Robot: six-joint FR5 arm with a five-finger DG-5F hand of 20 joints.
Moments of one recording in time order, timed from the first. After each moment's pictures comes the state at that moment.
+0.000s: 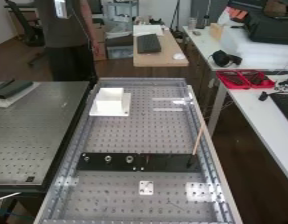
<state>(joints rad) 1.56 -1.56 -1.60 -3.12 -1.58 -0.68</state>
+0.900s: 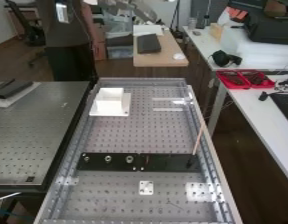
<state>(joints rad) 1.57 -1.56 -1.63 -3.11 -1.56 -0.66</state>
